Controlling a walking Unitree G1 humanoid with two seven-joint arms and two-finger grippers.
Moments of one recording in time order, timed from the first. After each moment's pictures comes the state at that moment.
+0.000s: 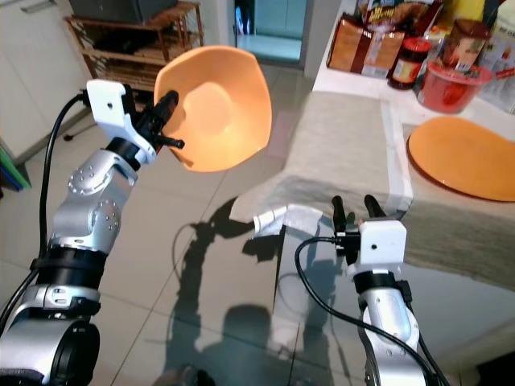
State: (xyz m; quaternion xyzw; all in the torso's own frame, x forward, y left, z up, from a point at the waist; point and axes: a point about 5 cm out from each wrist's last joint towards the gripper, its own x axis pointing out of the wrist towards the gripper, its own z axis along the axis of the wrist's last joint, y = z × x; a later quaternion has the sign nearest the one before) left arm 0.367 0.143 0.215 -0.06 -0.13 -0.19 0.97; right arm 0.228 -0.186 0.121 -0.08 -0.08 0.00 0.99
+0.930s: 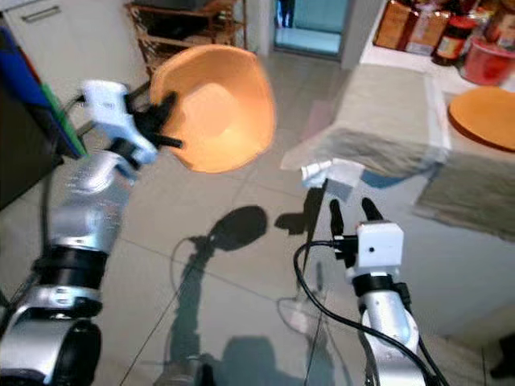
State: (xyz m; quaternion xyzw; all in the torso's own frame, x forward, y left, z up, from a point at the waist) left arm 0.365 0.133 0.210 -0.07 -0.12 -0.21 0.97; right arm 0.226 -0.186 0.117 -0.08 -0.08 0.00 0.99
